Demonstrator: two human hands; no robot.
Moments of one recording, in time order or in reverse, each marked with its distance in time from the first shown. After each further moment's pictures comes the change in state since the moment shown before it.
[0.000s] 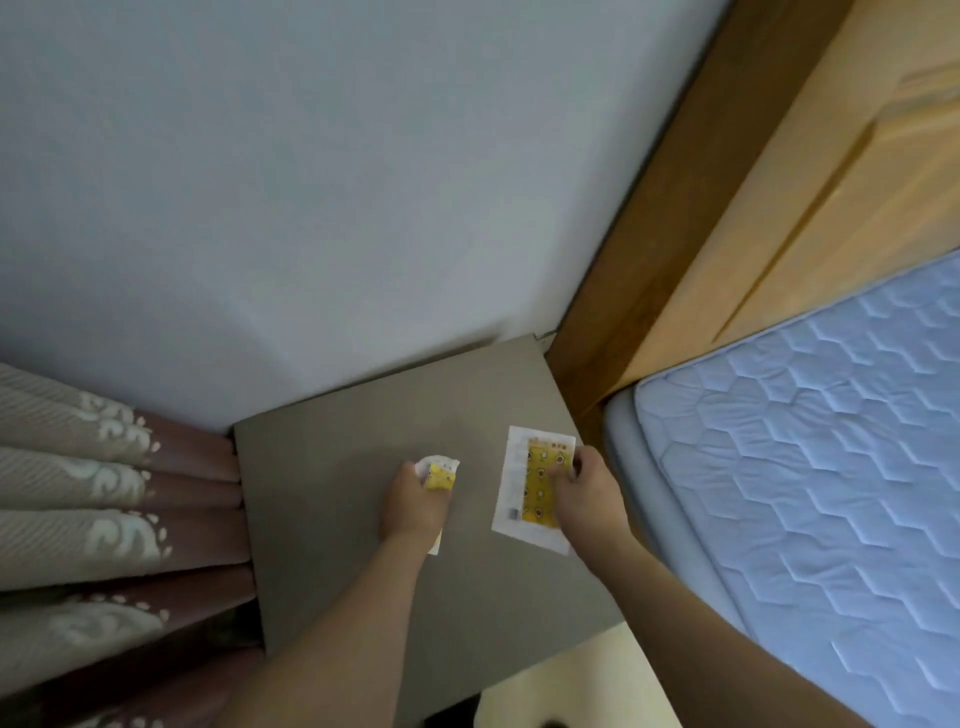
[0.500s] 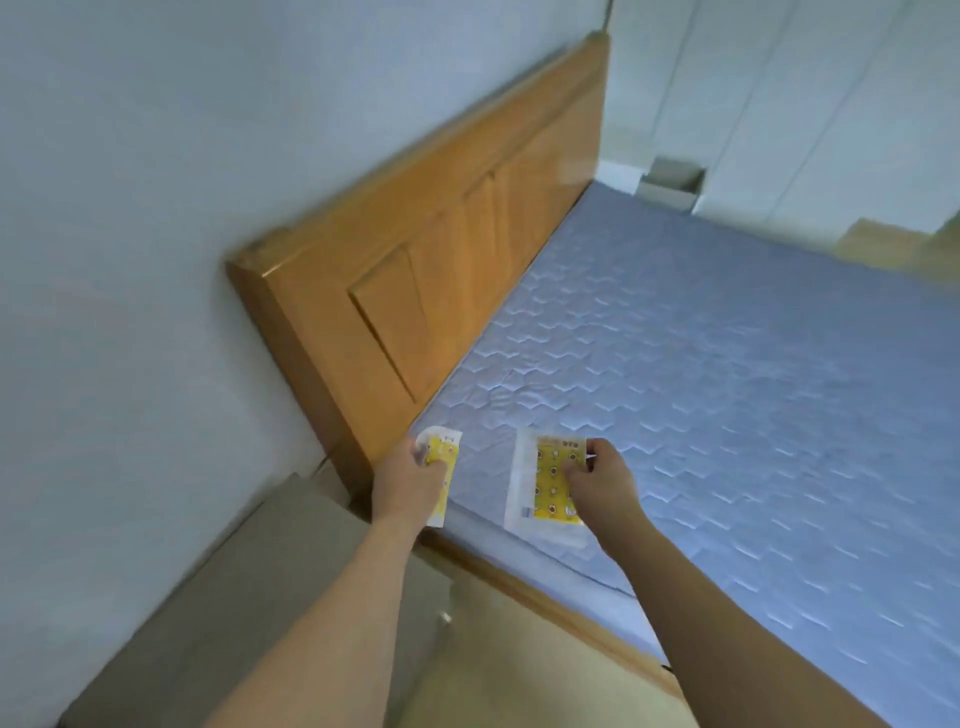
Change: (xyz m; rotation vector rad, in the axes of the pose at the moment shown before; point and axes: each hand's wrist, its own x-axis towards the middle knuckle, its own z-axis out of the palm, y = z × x) left_hand -0.317 0.251 0.025 0.124 -0.306 0.703; right_hand -0.237 0.088 -0.327 0.466 0.584 0.184
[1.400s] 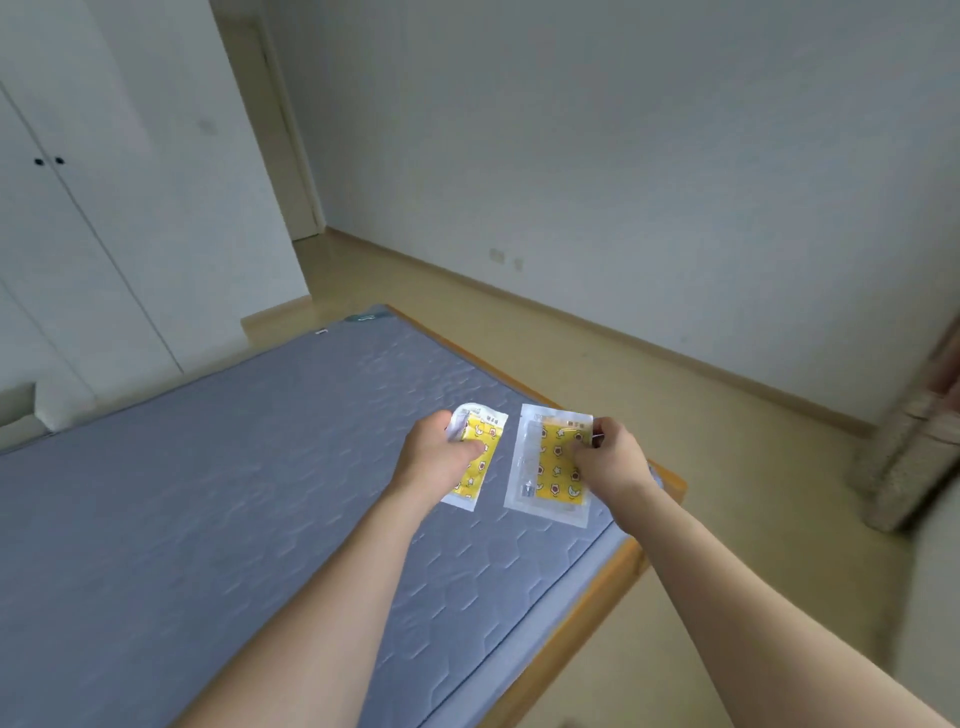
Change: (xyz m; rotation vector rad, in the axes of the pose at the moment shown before) left_hand -0.599 0.434 0.655 0.106 -1.110 0.836; right_hand -0.193 0.445 -0.772 0.505 1.018 0.303
